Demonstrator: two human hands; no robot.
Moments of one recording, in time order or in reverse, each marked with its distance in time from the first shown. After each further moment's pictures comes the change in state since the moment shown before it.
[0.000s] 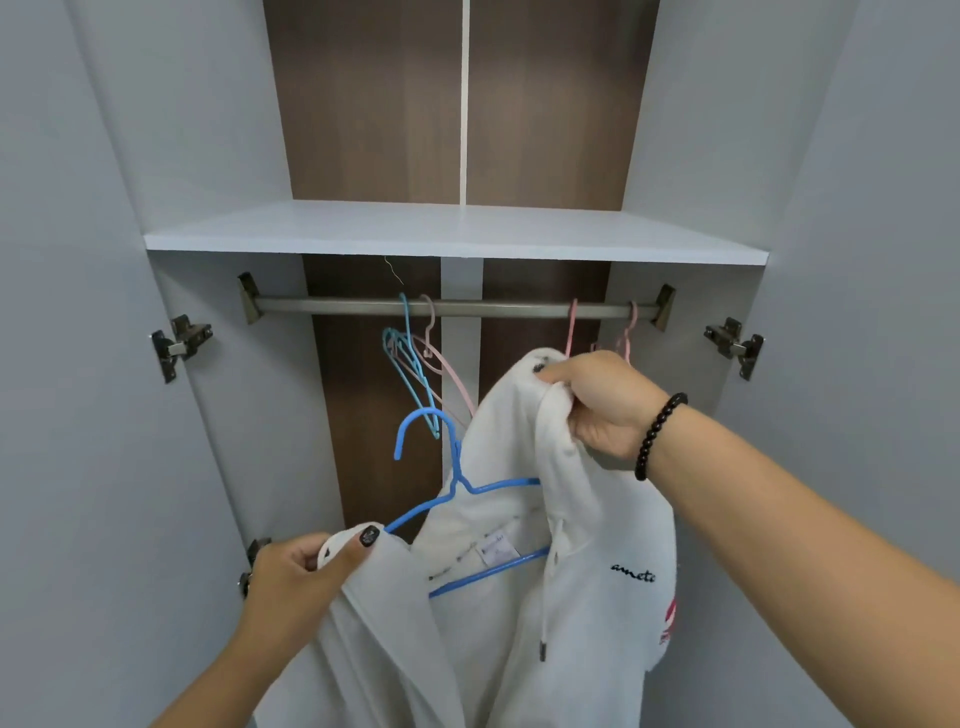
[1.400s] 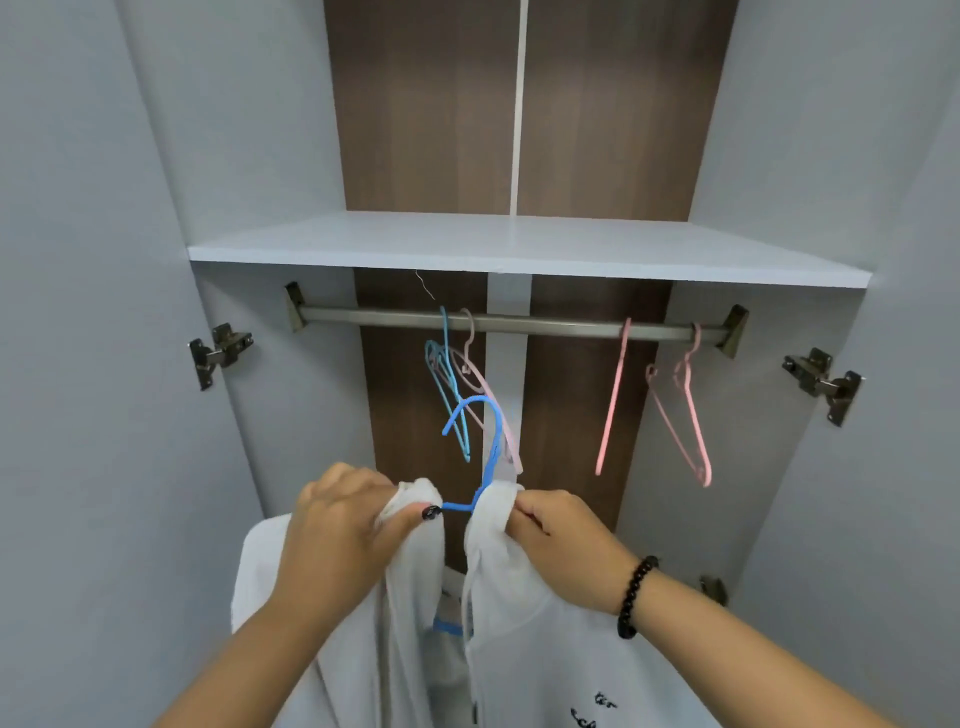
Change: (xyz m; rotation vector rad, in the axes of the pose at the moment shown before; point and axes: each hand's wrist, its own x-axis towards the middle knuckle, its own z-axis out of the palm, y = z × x) left_hand 0.052 0.027 0.022 0.806 0.175 0.701; right_hand 0.028 0.094 0.001 -0.929 -0.262 -0.491
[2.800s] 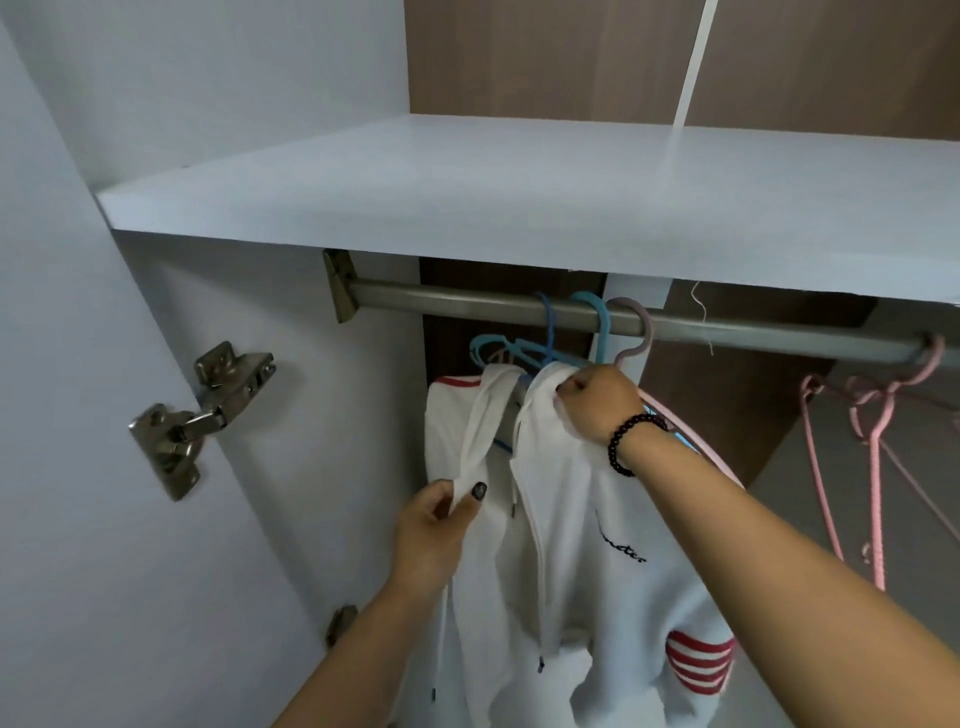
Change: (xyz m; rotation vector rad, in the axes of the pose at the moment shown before) left_hand 0.091 -0.183 0.183 -0.921 -0.131 -0.957; right_hand 0.365 0.071 0.059 -0.287 0.152 0.355
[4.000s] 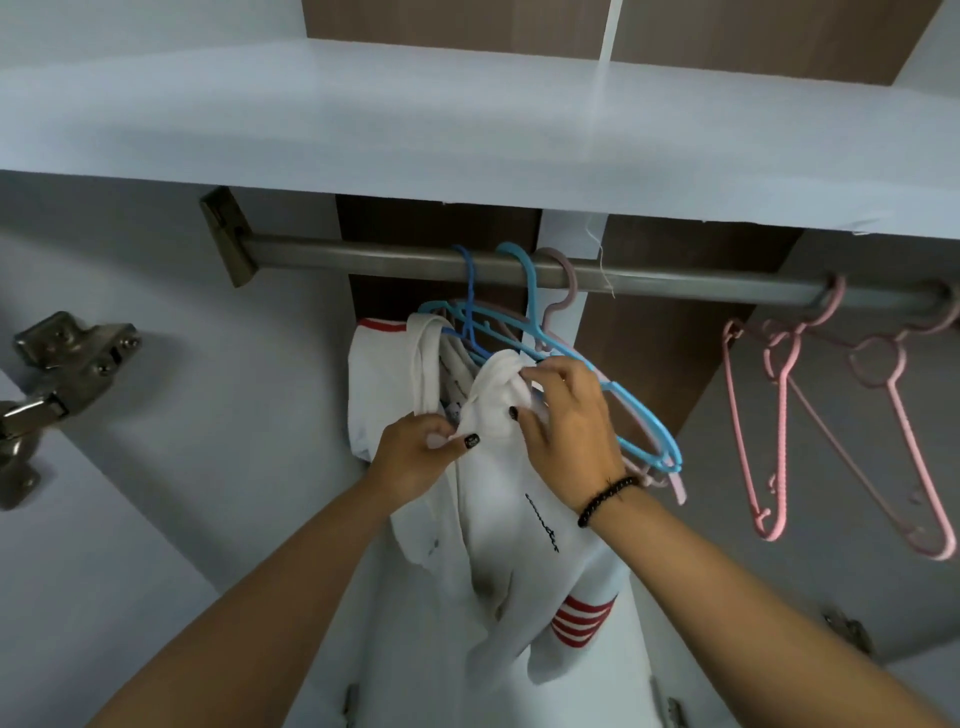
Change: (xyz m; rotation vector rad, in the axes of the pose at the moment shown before) left_hand 0.062 -0.002 0.042 0.636 -0.313 0.176; right_hand -0.065 0.061 0.018 -0.019 0.404 -0.373
